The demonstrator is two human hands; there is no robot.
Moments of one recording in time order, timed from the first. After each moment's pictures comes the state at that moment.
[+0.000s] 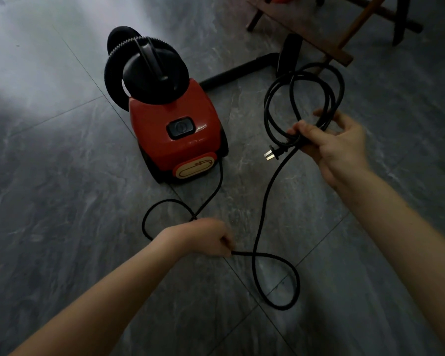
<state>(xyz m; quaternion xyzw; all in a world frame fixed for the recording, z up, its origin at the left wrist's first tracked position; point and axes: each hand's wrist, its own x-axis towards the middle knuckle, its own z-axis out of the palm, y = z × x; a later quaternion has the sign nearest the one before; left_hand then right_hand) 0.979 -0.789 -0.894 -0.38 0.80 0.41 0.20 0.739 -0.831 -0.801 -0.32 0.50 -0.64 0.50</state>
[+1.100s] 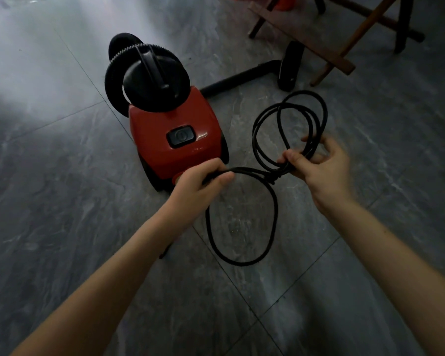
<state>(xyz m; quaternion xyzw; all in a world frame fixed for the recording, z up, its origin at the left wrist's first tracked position) 0.984 -0.820 -0.832 -0.44 0.72 0.40 -0.35 0.747 -0.826 -0.837 -0.43 0.53 -0.59 0.43</state>
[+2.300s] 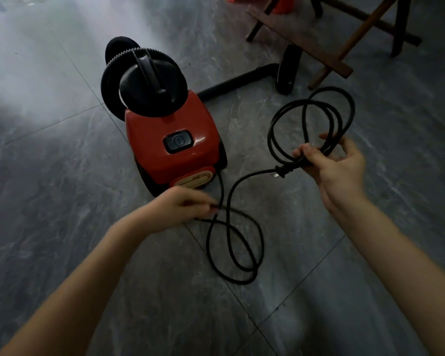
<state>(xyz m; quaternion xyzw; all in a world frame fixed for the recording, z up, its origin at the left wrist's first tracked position) 1.032 -0.841 -0.859 -0.42 0.77 0.47 -0.13 0.735 -0.835 -0.828 -0.31 0.51 -0.66 0.45</state>
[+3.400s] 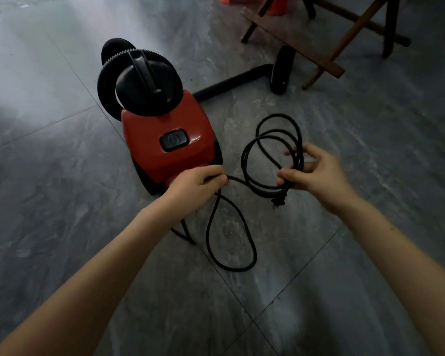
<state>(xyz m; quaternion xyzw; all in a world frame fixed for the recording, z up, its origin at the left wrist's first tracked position) 0.983 -0.843 -0.841 -0.53 0.73 0.37 -0.20 0.719 -0.826 -0.835 -0.48 0.57 -0.45 0.49</state>
